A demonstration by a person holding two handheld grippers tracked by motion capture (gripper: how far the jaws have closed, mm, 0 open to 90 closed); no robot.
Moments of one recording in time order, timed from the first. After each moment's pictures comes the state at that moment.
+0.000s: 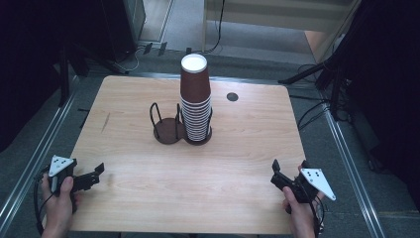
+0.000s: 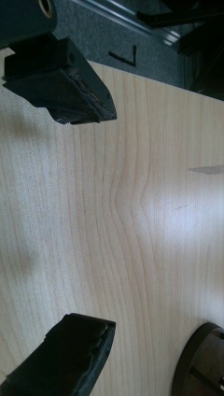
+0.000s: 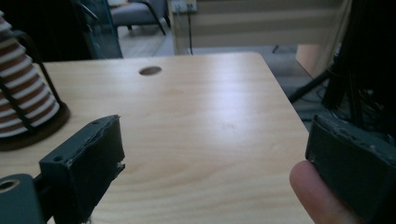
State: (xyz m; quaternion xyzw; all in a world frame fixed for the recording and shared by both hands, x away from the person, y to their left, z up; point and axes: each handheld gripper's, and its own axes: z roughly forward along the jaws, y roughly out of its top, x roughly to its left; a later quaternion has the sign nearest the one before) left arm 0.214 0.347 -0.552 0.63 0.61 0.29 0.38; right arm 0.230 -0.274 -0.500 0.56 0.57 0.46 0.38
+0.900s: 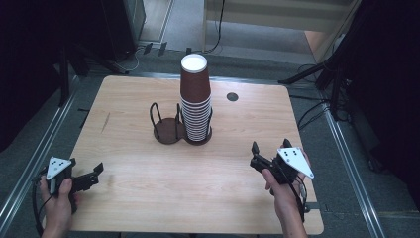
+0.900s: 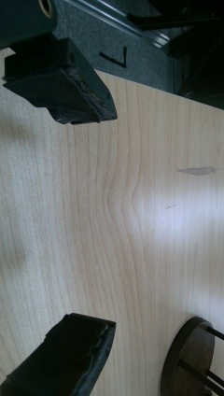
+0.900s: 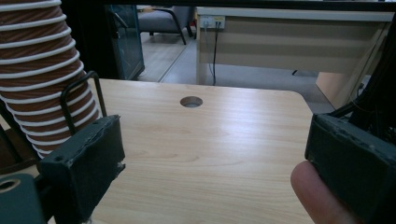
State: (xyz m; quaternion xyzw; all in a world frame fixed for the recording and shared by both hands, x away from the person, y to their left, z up) left arm 0.210 0.349 -0.551 0.62 0.60 0.30 0.40; right arm 0.256 -0.211 -0.453 0.51 0.60 0.48 0.39
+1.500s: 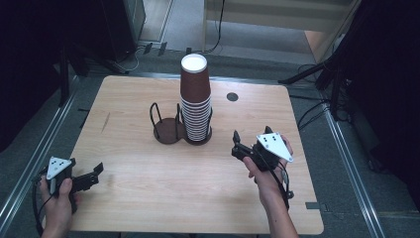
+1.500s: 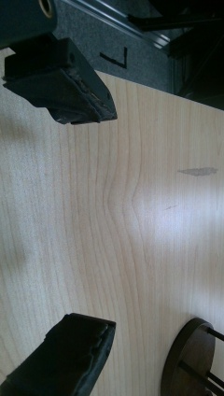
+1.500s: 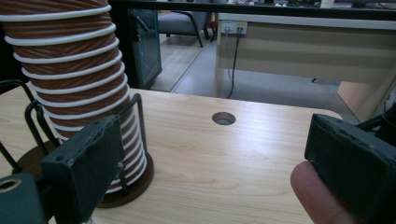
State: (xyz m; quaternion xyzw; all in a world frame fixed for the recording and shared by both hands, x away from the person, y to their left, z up) left arm 0.210 0.349 -0.551 0.62 0.60 0.30 0.40; right arm 0.277 -0.163 -0.435 0.48 0.62 0.49 0.38
